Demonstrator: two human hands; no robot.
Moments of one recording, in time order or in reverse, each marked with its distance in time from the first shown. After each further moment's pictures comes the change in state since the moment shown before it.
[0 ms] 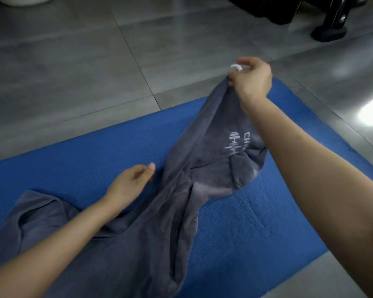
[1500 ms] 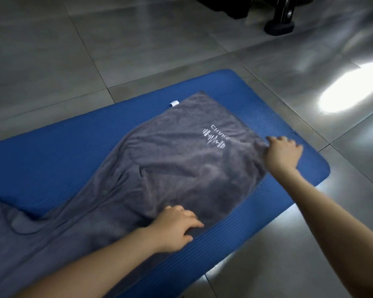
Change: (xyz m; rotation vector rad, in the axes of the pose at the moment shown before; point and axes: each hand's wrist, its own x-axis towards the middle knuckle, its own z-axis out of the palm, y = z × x) left_hand -0.069 0.046 0.178 0.794 -0.667 0.593; right_hand -0.039 0.218 -0.198 -1.181 -0.046 -0.019
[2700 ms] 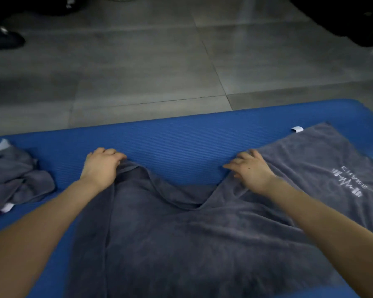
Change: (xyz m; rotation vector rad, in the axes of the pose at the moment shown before) left_hand -0.294 -0.313 -0.030 0.206 0.601 -0.905; right_hand -0.120 -0.329 -0.002 -0.047 0.102 -1.283
